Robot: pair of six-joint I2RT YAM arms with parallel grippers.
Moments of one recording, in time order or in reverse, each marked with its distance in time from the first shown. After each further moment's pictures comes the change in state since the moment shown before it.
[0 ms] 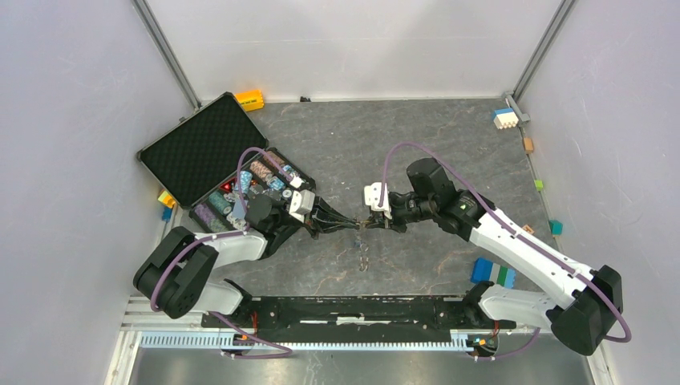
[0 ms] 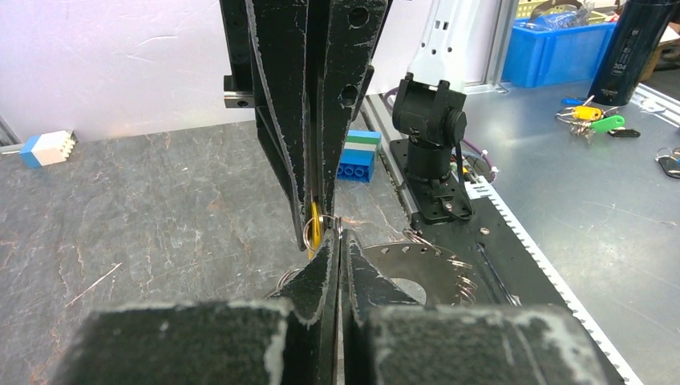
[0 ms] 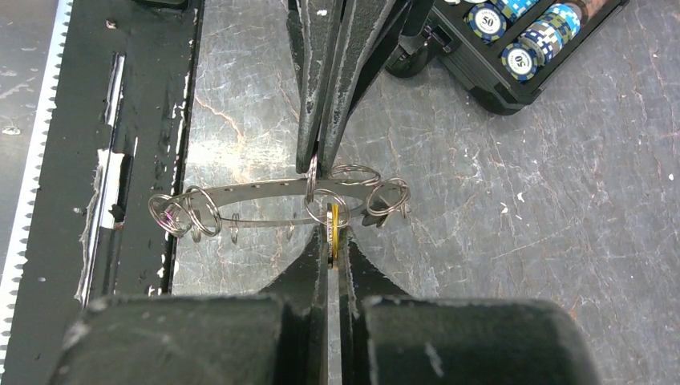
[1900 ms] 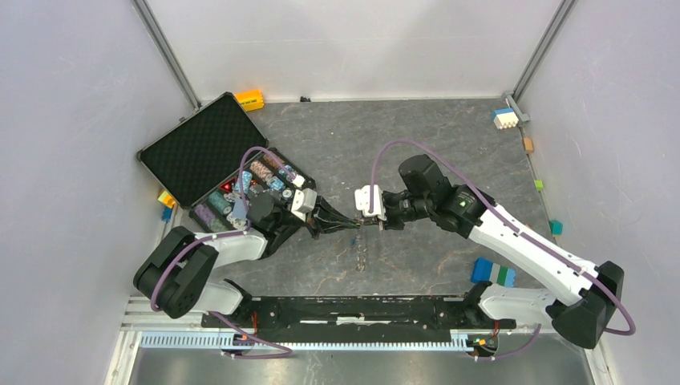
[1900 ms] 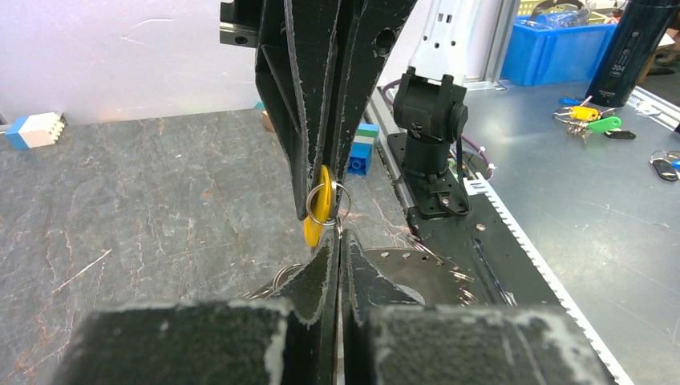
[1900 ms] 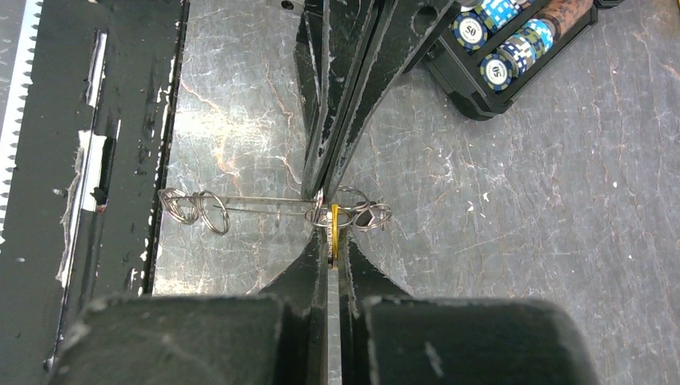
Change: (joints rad) left arm 0.000 0.002 0.003 -0.046 -0.003 0.006; right arm 0.081 0.023 0.130 -0.129 0.119 -0.071
